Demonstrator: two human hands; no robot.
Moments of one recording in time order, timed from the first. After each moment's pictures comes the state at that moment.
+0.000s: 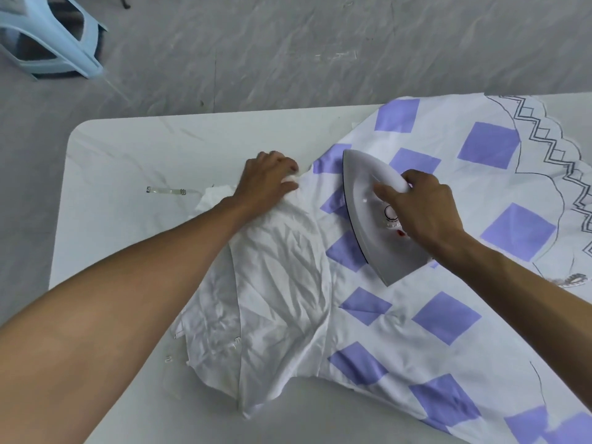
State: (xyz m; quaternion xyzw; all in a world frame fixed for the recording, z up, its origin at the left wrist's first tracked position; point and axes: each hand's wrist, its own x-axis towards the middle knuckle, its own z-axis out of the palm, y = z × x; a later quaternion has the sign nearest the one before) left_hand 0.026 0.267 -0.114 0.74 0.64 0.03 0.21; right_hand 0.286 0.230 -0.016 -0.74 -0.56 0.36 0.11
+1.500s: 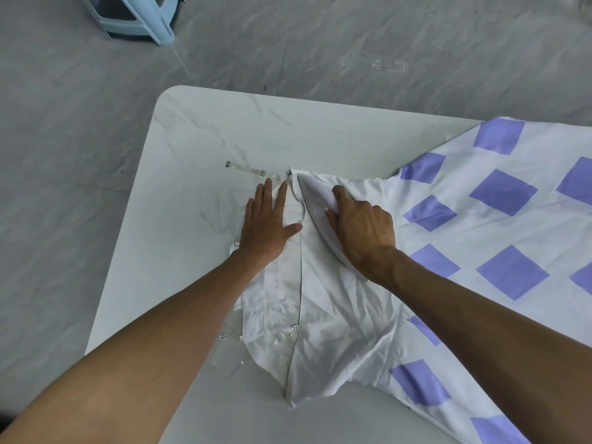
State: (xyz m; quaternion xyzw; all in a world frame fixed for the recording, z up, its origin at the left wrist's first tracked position) left_hand -0.086 0.137 -0.158 0.59 0.77 0.00 0.25; right_hand 0.093 0.191 -0.069 -0.54 -0.82 0.18 -0.06
